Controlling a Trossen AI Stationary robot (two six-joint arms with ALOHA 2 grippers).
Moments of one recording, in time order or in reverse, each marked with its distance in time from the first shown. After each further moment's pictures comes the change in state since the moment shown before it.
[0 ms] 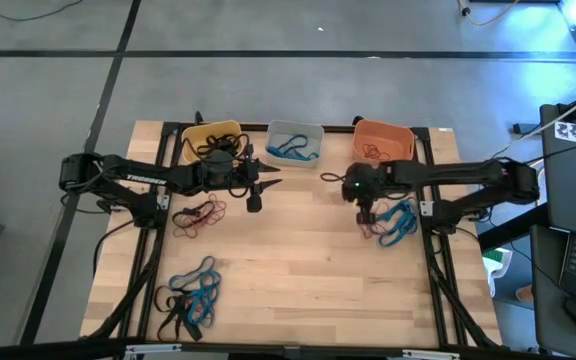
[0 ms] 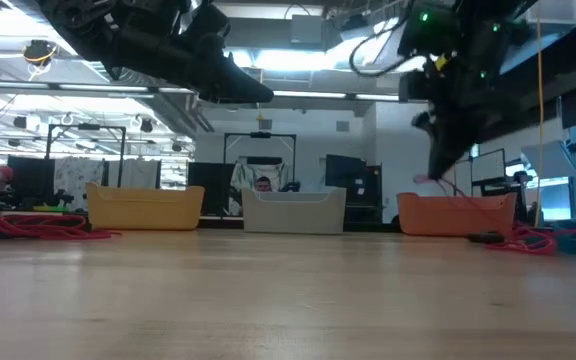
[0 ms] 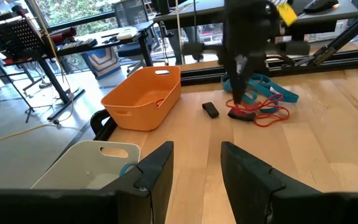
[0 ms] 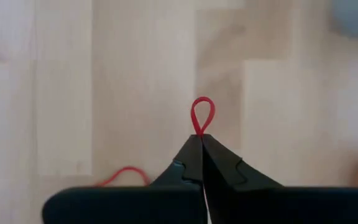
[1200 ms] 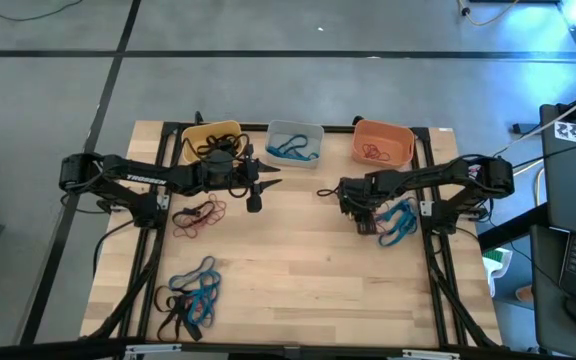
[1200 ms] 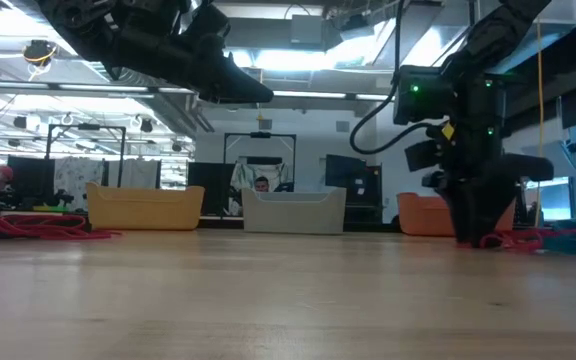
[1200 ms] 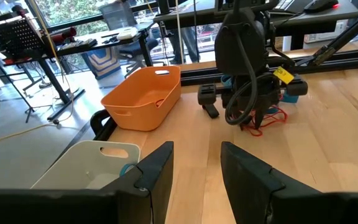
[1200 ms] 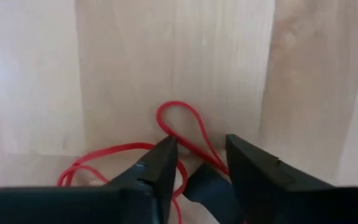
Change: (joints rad) left arm 0.000 0.000 0.000 0.000 0.000 0.000; right arm 0.001 0.228 -0.116 0.085 -0.107 0.000
